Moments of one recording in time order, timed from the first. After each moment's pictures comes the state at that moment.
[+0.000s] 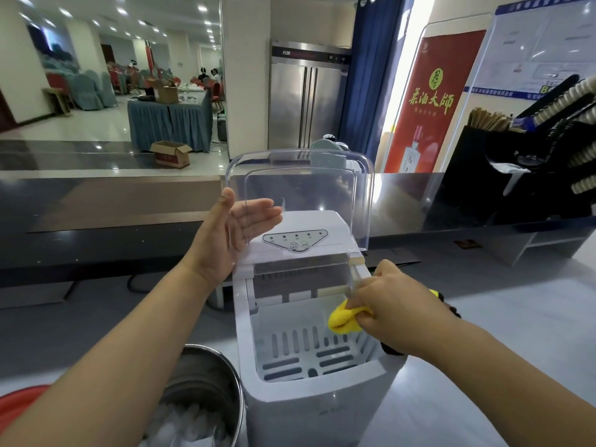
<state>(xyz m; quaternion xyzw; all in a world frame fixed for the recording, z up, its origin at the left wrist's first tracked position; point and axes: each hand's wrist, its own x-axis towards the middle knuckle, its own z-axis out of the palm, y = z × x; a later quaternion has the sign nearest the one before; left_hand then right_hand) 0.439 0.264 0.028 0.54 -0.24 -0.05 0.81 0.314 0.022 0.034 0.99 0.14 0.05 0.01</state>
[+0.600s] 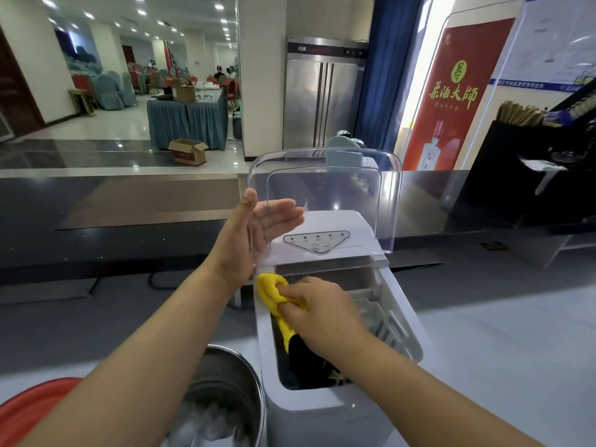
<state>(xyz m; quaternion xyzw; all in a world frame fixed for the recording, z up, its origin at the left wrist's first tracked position) 0.440 0.264 0.028 0.53 -0.23 -0.05 0.82 0.350 0.128 -0.005 0.95 0.11 0.08 -0.27</state>
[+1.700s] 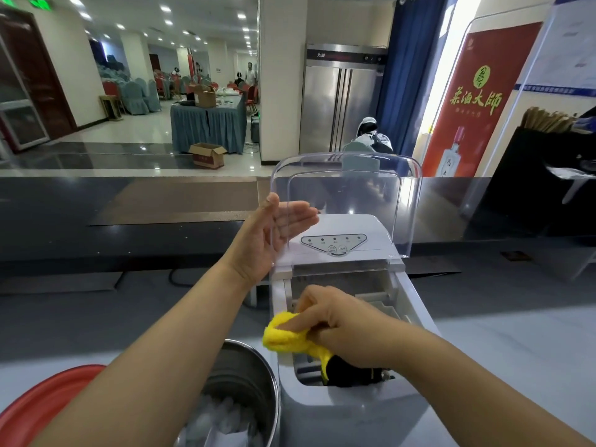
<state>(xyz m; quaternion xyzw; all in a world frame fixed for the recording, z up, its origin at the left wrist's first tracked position) 0.434 0.269 0.036 0.48 -0.24 -0.07 0.84 0.341 0.111 0.023 0.92 0.30 -0.10 -0.22</state>
